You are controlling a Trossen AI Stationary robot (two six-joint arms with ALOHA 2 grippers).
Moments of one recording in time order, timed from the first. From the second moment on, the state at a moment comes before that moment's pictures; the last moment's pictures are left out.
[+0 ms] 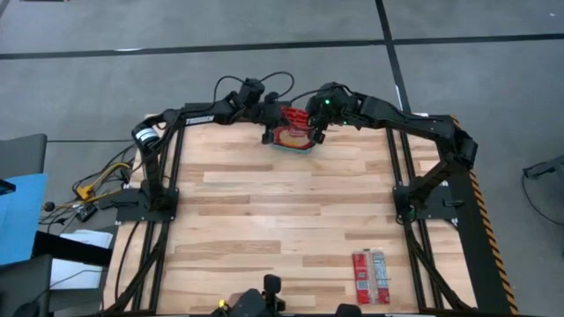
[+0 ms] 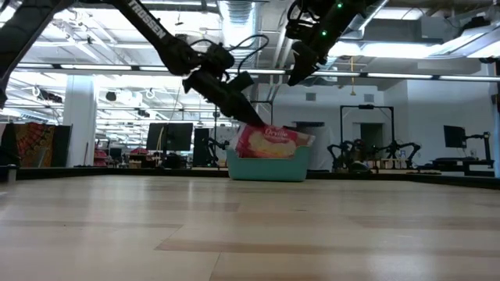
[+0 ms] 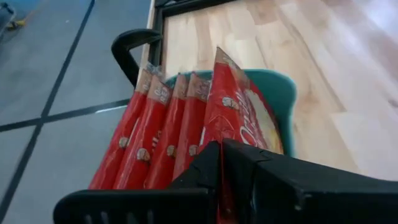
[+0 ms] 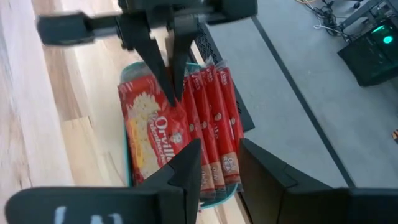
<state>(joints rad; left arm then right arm) 0.68 1.91 1.33 0.07 0.46 0.56 -0.48 1.56 1.42 -0.57 0.20 -0.28</state>
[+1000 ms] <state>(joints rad) 0.67 1.93 1.34 0.05 0.44 0.86 -0.47 1.66 1.42 -0.59 0.04 -0.21</state>
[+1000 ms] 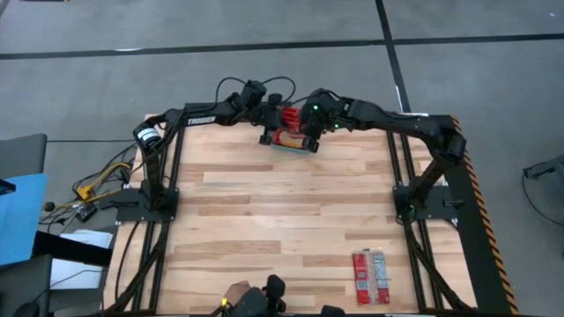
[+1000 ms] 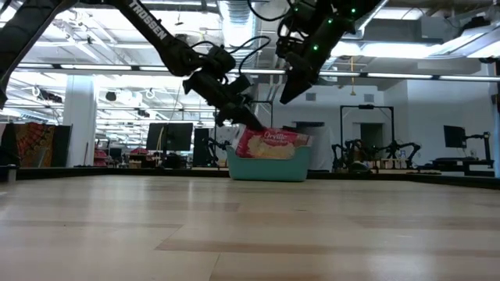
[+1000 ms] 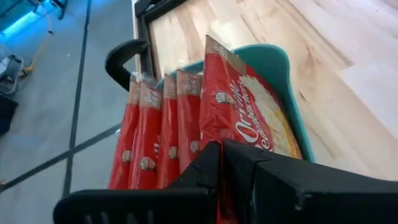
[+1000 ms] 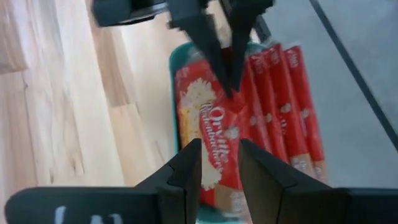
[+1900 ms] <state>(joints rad) 0.66 1.89 1.33 -0.12 0.41 0.64 -0.45 1.68 1.14 -0.20 -0.03 -0.02</state>
